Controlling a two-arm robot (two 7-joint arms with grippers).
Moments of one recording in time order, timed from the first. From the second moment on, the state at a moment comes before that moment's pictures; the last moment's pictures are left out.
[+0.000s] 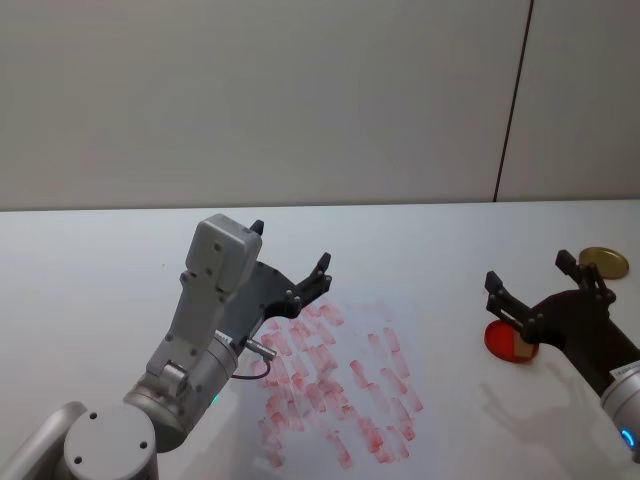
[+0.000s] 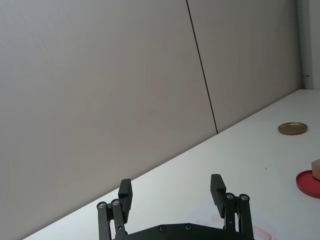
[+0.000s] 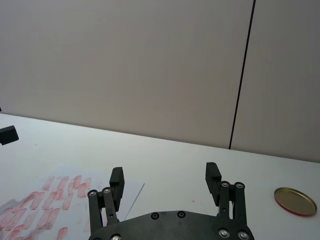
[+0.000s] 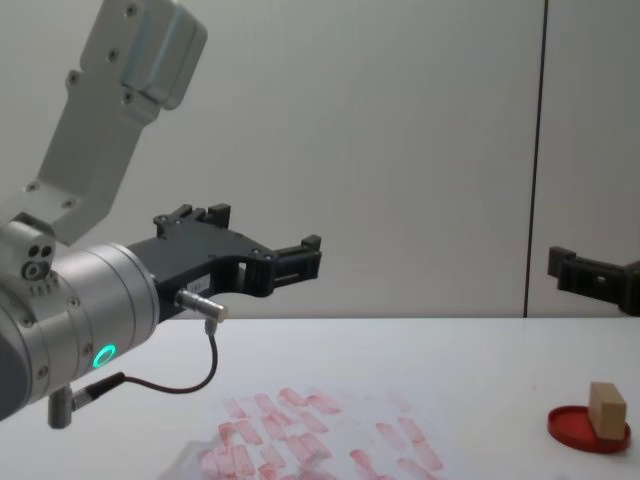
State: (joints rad) left arm -0.24 0.38 0.45 -1.63 -0.20 0.01 -0.01; right arm -0.01 0.34 -0.23 -1.77 0.29 0.03 0.07
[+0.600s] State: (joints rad) left arm -0.24 0.38 0.45 -1.63 -0.20 0.01 -0.01; right arm -0.01 0.34 -0.23 -1.77 0.29 0.03 0.07
